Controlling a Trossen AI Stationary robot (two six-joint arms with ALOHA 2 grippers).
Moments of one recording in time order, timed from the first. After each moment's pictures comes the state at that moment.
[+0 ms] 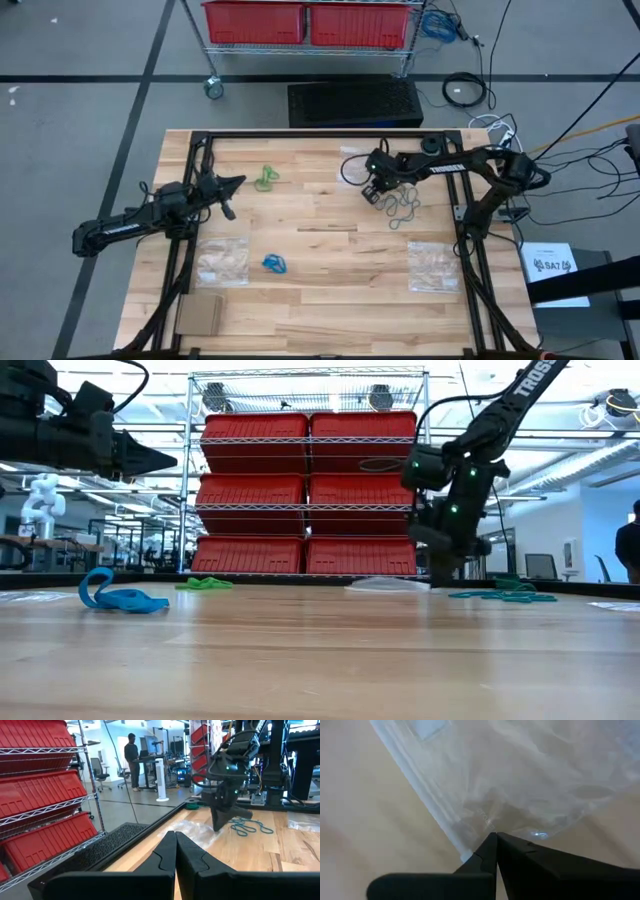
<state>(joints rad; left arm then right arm) 0.27 0.01 0.01 0.05 -0.21 0.11 -0.46 1.67 0.79 -0.33 0.03 0.37</state>
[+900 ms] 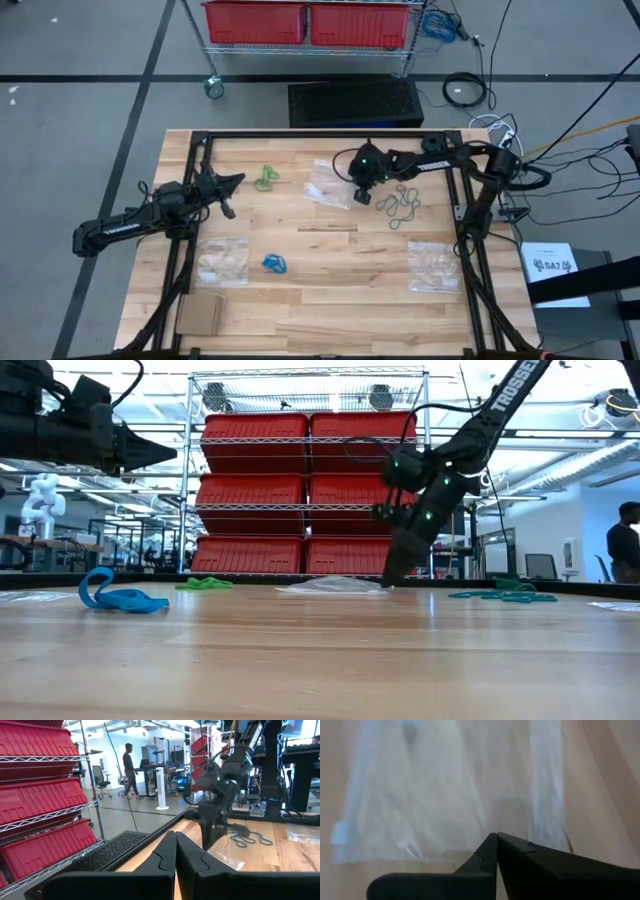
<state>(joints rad) 0.27 0.01 0.01 0.10 -0.21 0.11 -0.47 1.78 0.87 -0.07 -0.05 -0.18</state>
